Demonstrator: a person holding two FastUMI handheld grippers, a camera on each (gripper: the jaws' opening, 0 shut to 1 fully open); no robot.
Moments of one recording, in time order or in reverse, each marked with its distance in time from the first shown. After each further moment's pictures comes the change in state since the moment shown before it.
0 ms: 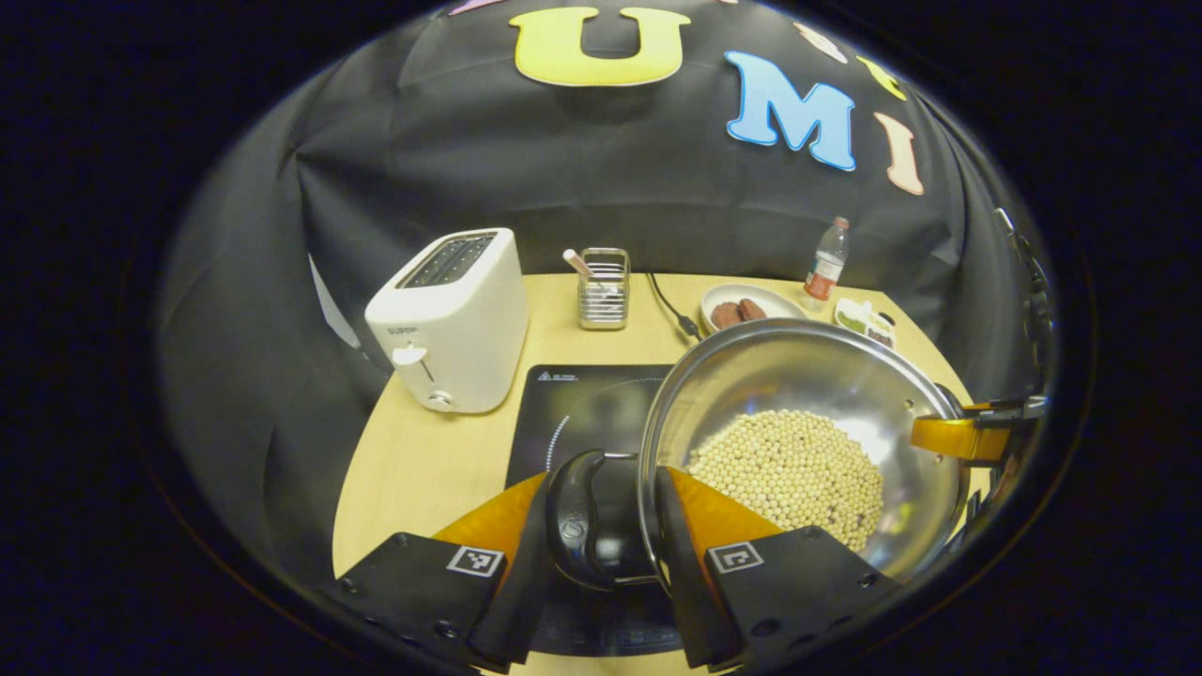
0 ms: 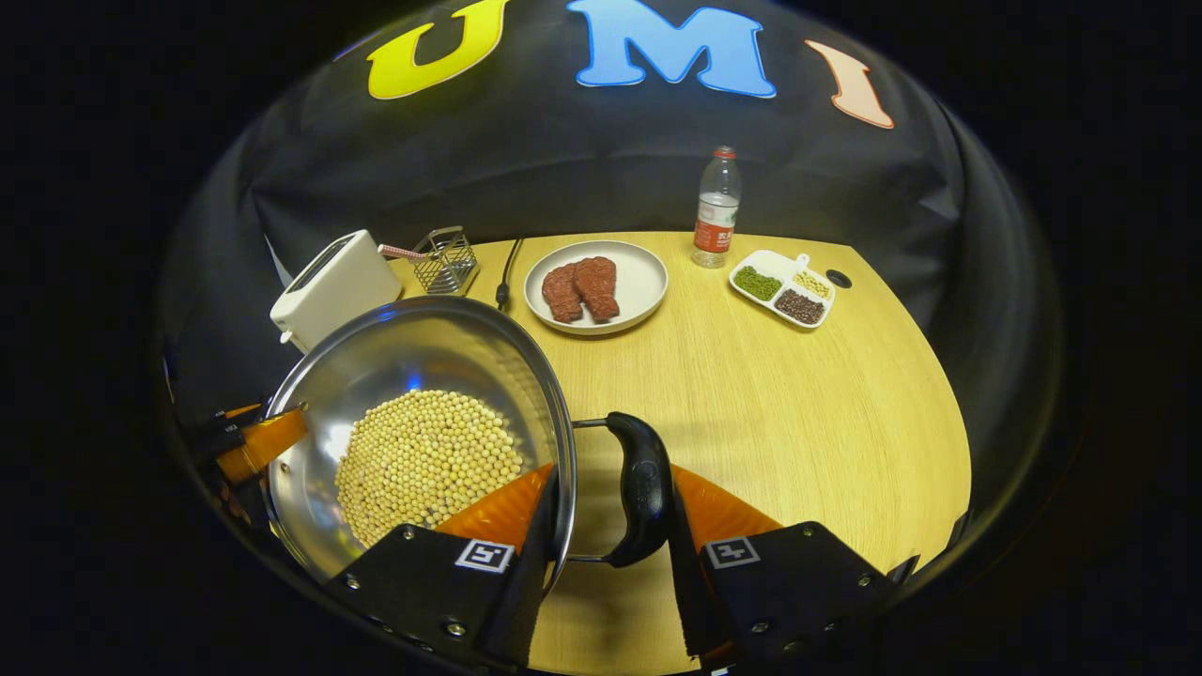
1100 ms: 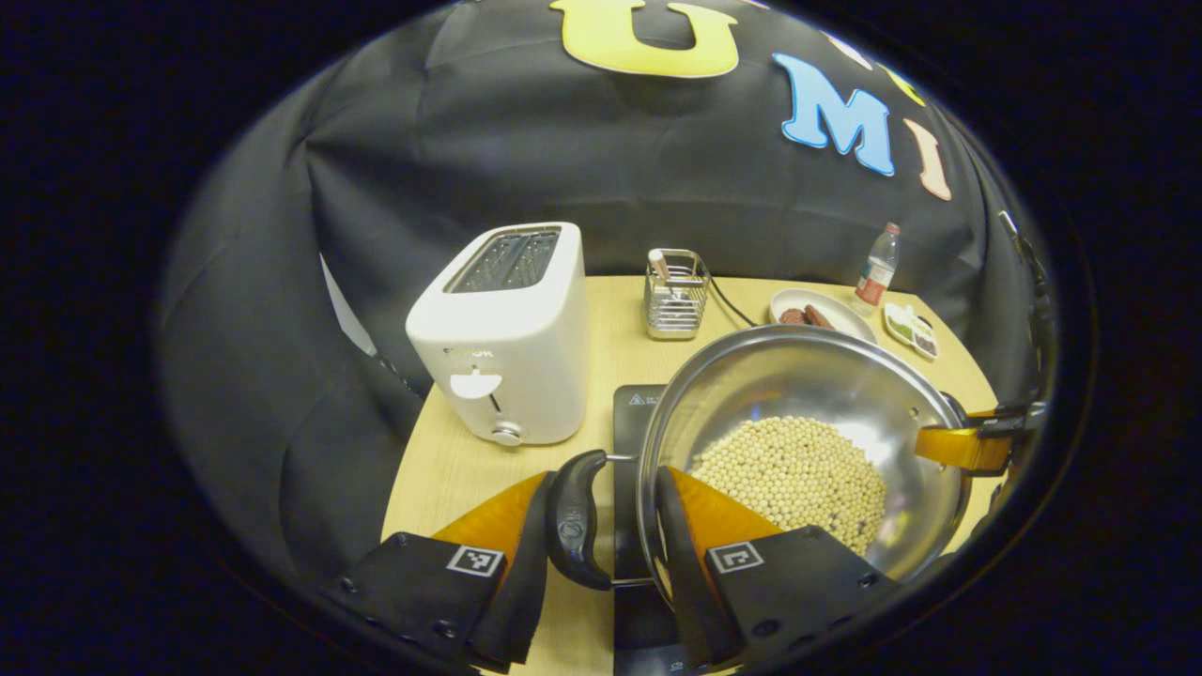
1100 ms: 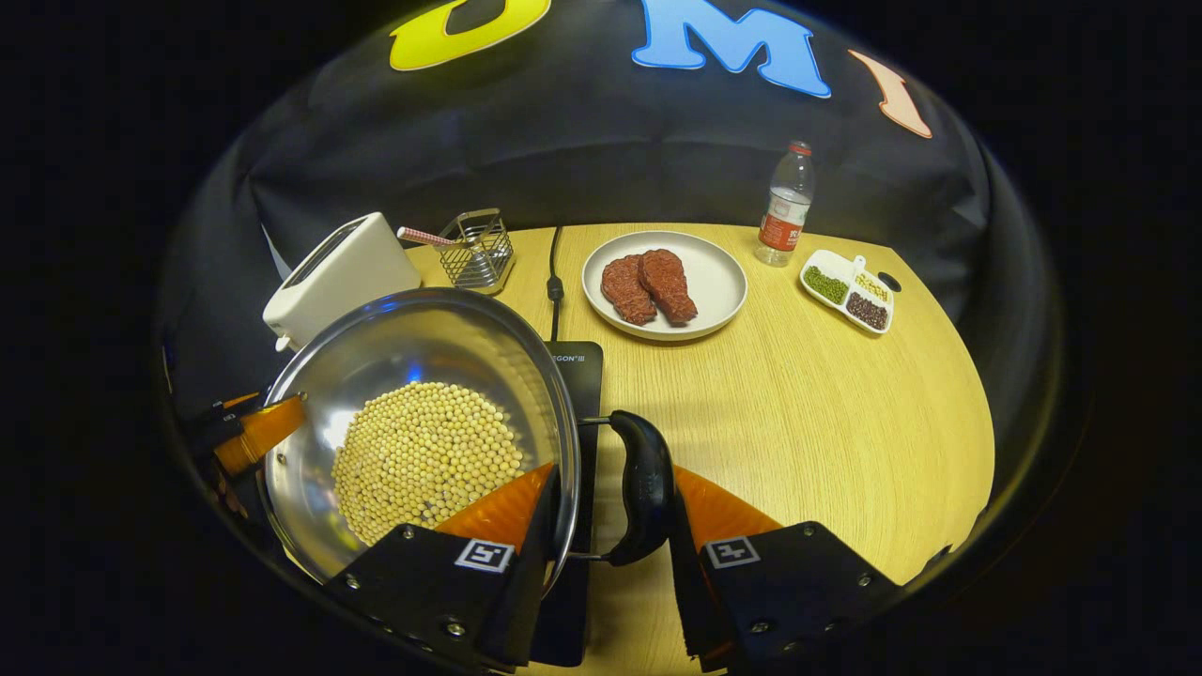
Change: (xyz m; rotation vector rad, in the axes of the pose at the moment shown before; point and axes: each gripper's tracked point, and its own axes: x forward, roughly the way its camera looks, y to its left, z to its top) left arm 0.046 0.088 0.011 0.010 0.002 0.027; right arm 0.048 0.082 0.008 0.000 0.031 0.003
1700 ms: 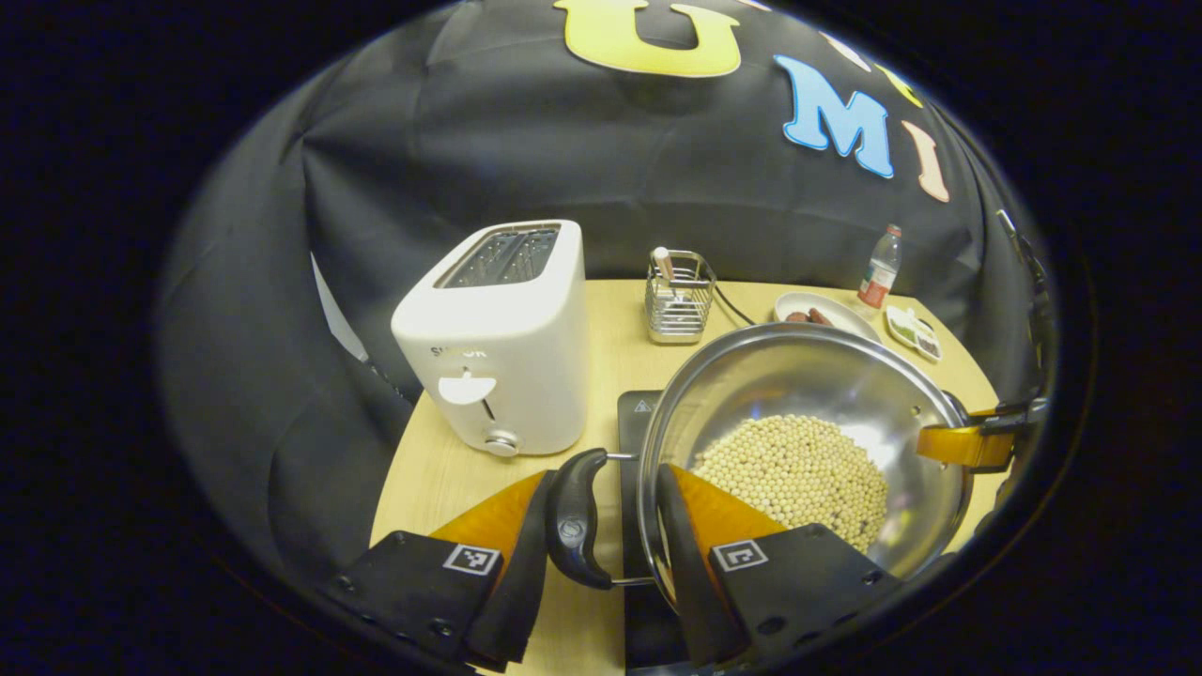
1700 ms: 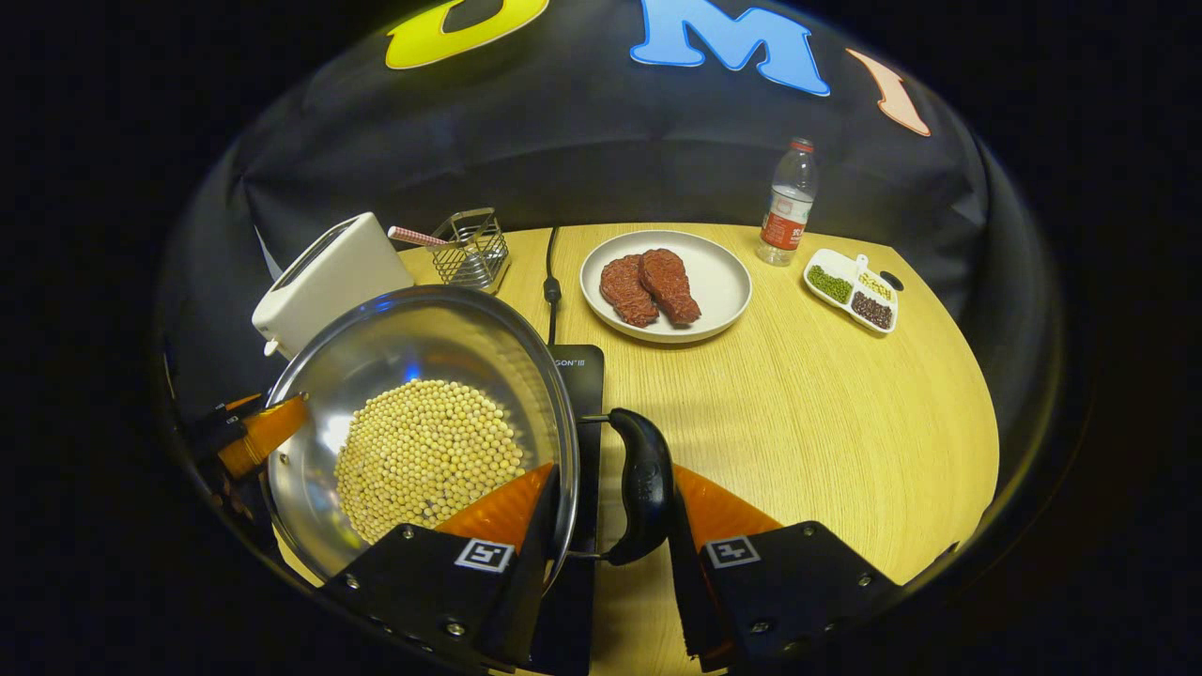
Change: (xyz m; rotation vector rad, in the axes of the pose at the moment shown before) left arm 0.016 0.006 0.001 -0.017 -0.032 -0.008; right arm 0.016 0.004 0.003 0.006 -0.019 -0.004
